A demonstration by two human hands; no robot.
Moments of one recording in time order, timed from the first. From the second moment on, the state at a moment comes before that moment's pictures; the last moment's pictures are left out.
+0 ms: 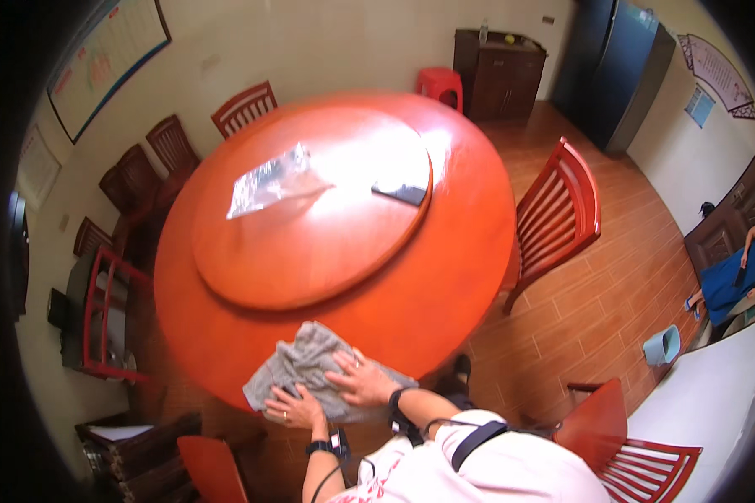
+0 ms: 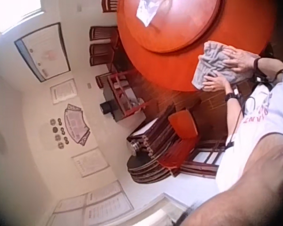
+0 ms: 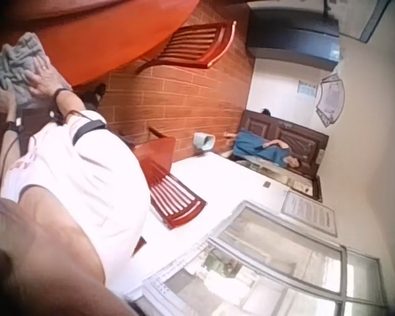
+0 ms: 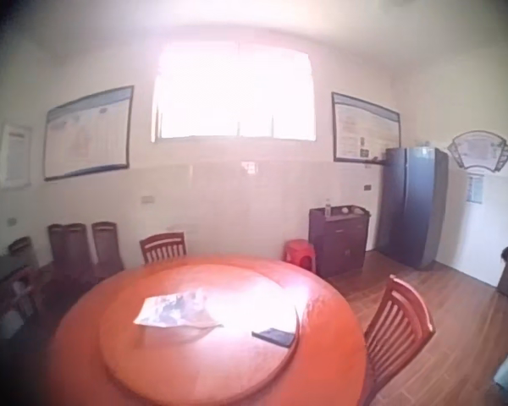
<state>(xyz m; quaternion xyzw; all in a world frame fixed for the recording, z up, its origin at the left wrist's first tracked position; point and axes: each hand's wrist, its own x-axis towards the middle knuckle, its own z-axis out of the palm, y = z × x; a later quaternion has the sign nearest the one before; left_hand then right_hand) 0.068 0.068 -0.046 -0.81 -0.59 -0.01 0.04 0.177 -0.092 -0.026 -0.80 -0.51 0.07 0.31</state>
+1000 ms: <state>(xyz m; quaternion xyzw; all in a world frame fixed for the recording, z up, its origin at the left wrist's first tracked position) 0.110 0.048 -0.026 -0.85 -0.51 -0.05 -0.05 0.459 -0.136 -0.025 -0.93 -0.08 0.12 0.33</state>
